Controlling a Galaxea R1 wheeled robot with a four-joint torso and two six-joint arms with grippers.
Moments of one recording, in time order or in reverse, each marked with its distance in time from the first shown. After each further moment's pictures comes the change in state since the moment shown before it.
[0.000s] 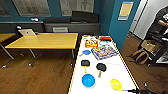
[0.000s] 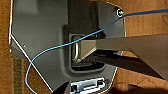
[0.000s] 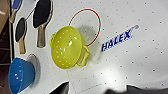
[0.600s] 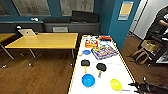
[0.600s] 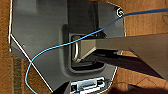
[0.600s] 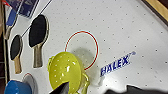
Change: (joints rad) left arm 0.000 0.000 0.000 0.000 0.000 0.000; right arm 0.083 0.043 -0.120 0.053 -0.054 0.032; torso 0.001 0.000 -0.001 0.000
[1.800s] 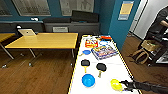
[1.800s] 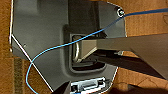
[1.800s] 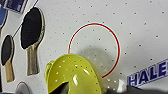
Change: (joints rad) left arm 0.000 0.007 -0.015 0.000 -0.002 0.000; right arm 0.002 0.259 -0.265 0.037 -0.016 0.007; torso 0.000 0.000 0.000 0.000
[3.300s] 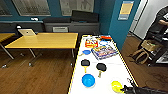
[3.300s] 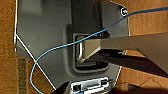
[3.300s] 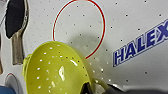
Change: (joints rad) left arm 0.000 0.012 -0.033 -0.001 0.001 0.000; right arm -0.071 0.008 0.007 0.009 0.013 0.004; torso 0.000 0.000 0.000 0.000
